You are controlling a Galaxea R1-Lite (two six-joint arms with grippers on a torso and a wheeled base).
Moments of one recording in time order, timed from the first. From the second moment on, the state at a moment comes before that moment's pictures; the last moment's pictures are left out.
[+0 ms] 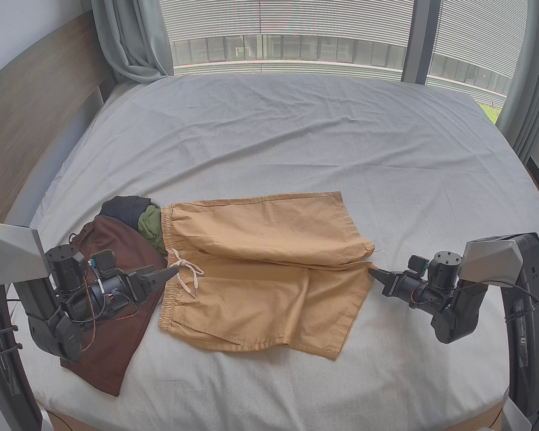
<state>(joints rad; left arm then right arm) -0.01 2.20 -0.42 -1.55 -0.63 -0.35 0.13 2.60 -0.82 -1.54 0.45 0.41</state>
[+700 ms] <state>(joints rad) -0.01 2.21 -0.42 -1.55 -0.63 -0.35 0.27 2.45 -0.49 -1.44 0.52 0.42</state>
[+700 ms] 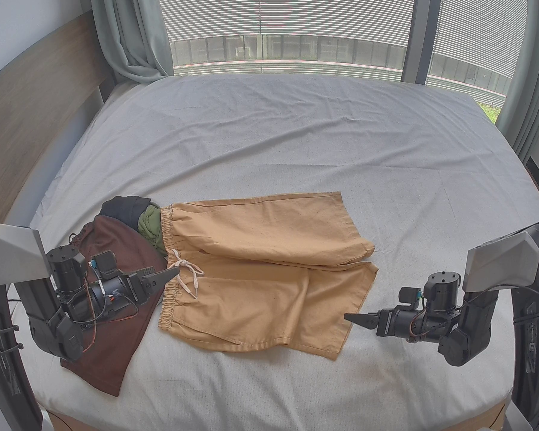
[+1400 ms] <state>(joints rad) -0.01 2.21 -0.42 -1.55 -0.63 -0.35 0.40 2.53 -0.48 -1.50 0.44 0.51</state>
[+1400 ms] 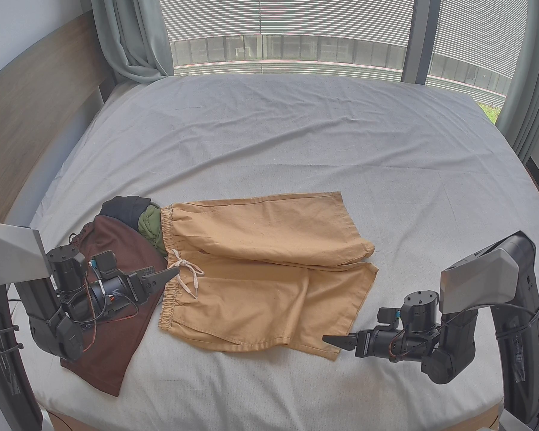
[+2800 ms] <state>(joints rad) -0.01 2.21 -0.43 -1.55 -0.63 -0.35 0.33 2.48 -0.31 -1.54 0.44 0.52</state>
